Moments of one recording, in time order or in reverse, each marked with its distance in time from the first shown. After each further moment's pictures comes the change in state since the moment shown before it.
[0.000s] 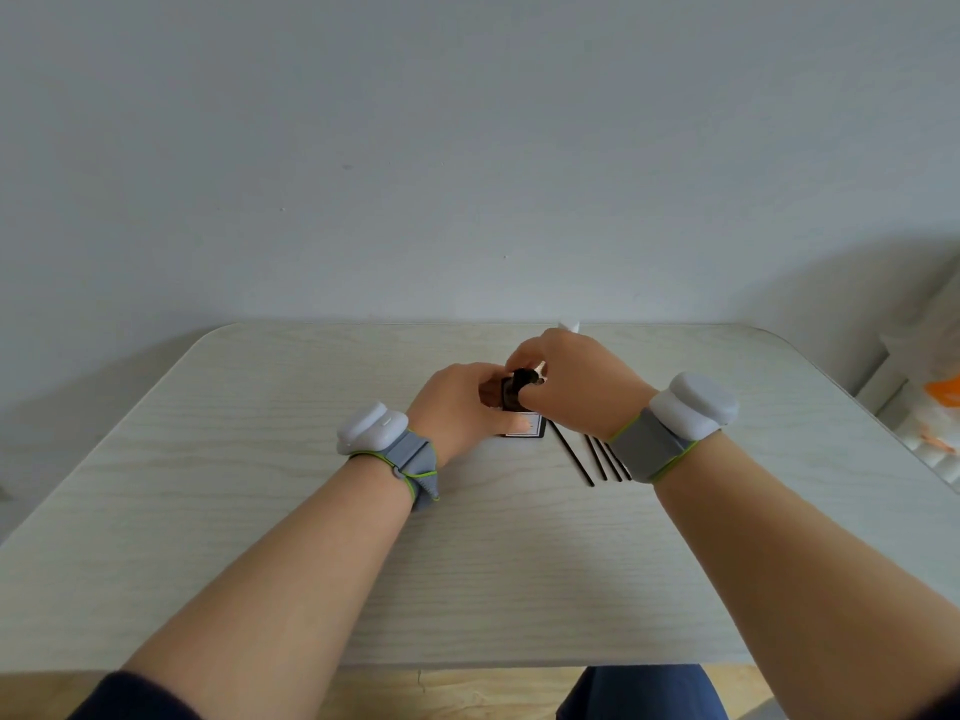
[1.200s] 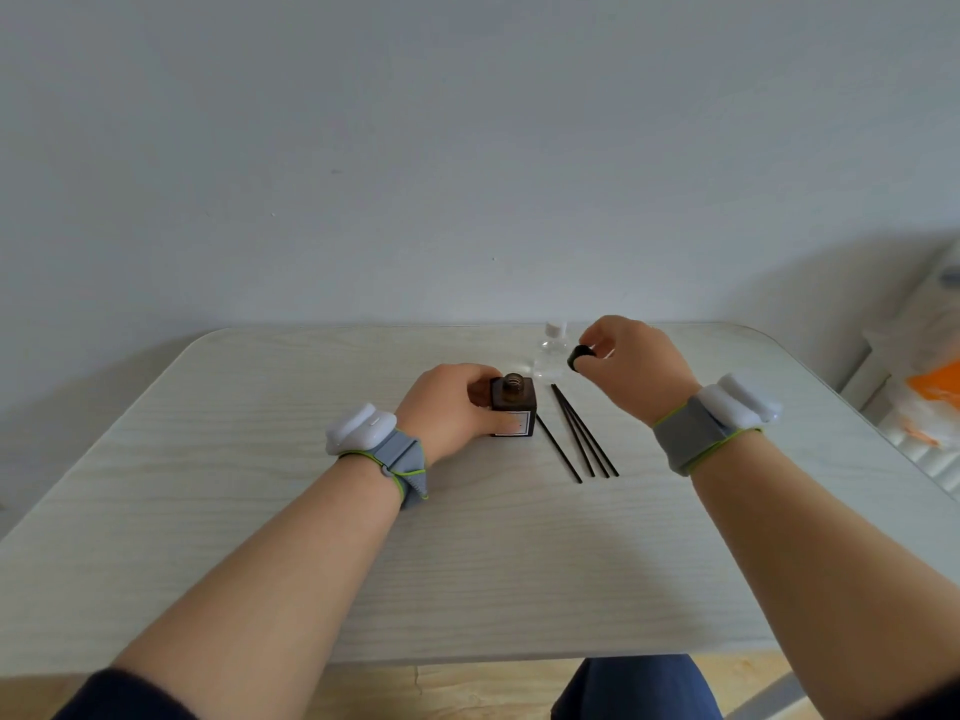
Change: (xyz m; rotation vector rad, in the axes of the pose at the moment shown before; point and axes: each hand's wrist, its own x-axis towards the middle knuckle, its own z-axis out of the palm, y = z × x) left_hand 0.002 -0.004 0.000 -0.010 -0.011 -0.005; right_hand -0.007 0.059 -0.013 0.108 0.247 0.255
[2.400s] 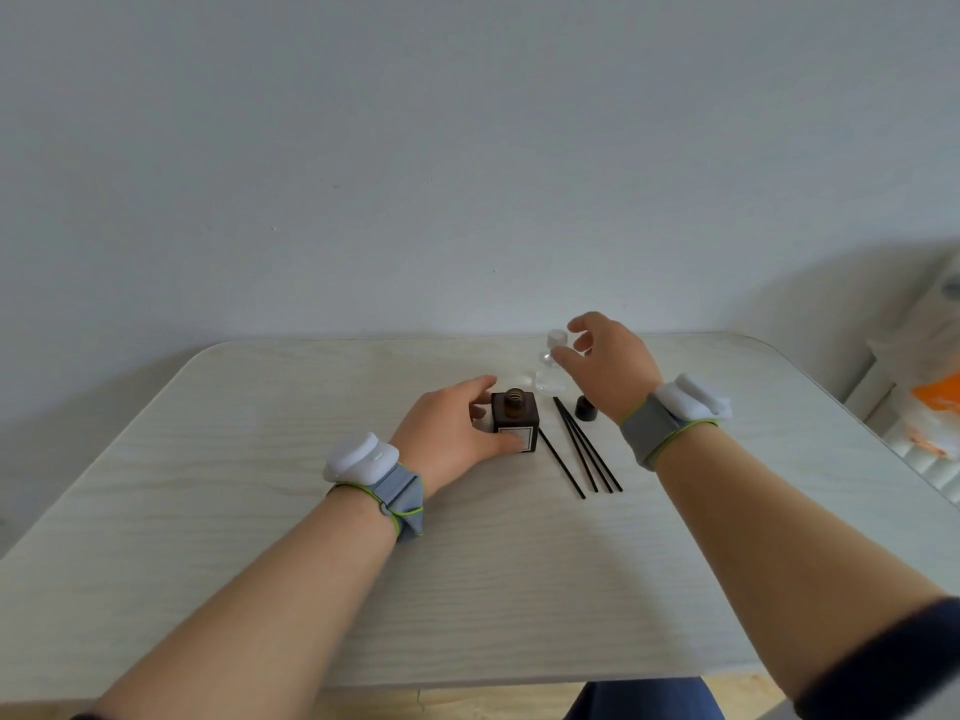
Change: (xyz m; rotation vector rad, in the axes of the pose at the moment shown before) left_hand -0.011 0.001 0.001 0.079 0.037 -0.013; right_hand 0.029 -0.001 0.026 0.057 0.065 -0.001
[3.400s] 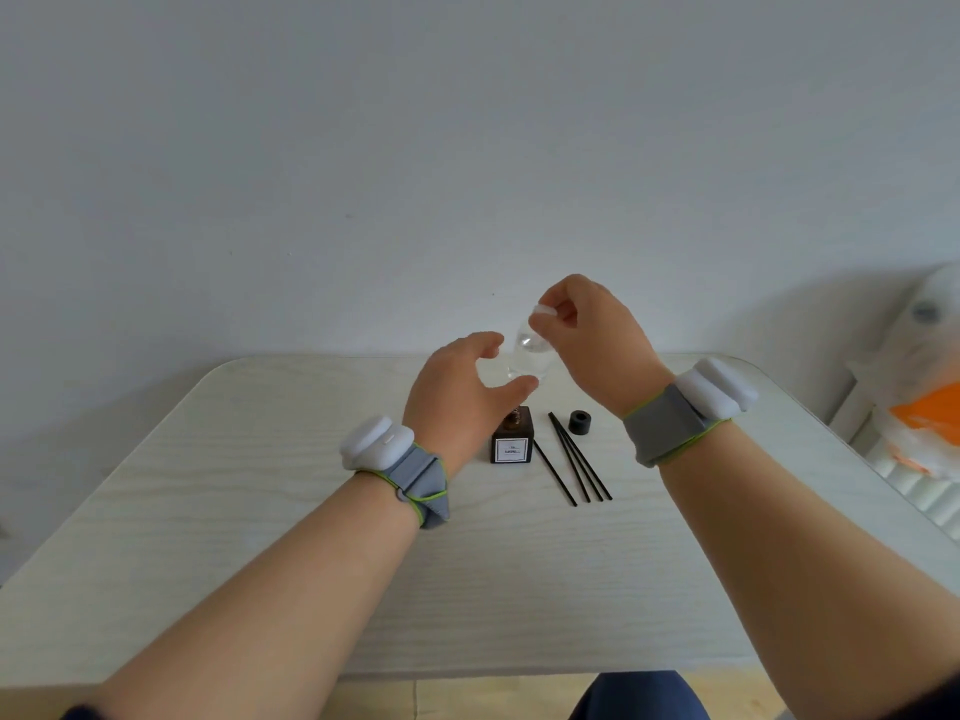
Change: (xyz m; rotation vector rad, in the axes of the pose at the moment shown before) left_hand -0.011 0.057 -0.020 -0.069 0.360 0.073; right_hand -0.024 -0.068 -0.053 0.171 0.084 -0.226
